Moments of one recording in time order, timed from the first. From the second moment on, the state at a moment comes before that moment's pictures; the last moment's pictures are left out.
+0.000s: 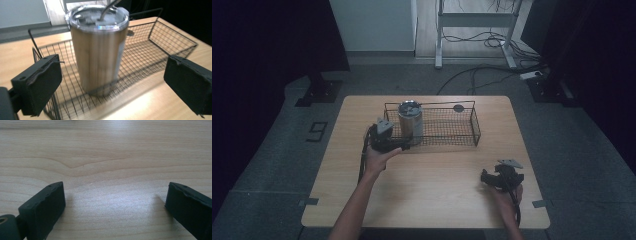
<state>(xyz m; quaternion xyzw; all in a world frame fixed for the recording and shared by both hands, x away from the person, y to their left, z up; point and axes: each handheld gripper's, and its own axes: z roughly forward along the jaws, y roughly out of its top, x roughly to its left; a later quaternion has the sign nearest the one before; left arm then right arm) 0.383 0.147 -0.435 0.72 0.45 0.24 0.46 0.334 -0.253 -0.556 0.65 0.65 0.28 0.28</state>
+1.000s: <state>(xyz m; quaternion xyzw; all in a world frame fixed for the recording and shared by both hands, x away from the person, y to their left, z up) 0.283 0.191 -0.504 0.75 0.47 0.19 0.44 0.333 -0.253 -0.556 0.65 0.65 0.28 0.28</state>
